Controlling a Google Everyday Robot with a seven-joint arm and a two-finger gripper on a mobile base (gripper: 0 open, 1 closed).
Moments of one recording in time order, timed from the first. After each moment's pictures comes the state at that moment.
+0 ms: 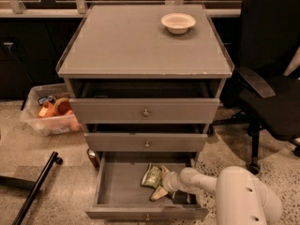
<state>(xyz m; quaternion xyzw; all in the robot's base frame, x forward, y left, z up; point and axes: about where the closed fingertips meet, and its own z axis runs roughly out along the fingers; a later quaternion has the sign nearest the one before) 0.613 -0.070 0.132 -0.53 0.76 0.16 0.33</state>
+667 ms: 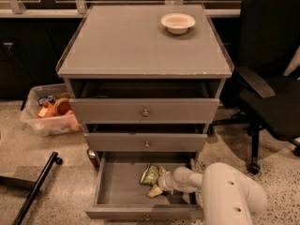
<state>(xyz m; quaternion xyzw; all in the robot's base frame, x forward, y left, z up) 0.623 -0.054 0.101 -0.51 0.79 0.16 0.30</state>
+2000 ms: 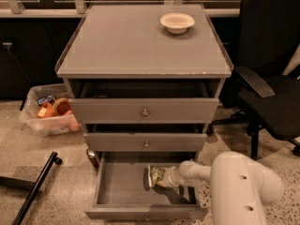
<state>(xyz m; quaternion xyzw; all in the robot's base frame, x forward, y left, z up) 0.617 -0.076 0.157 -0.52 0.79 0.15 0.29</state>
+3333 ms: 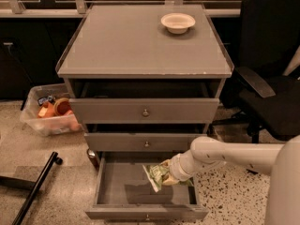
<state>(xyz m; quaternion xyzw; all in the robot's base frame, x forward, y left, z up) 0.507 -0.071 0.416 -0.66 0.68 0.20 0.24</state>
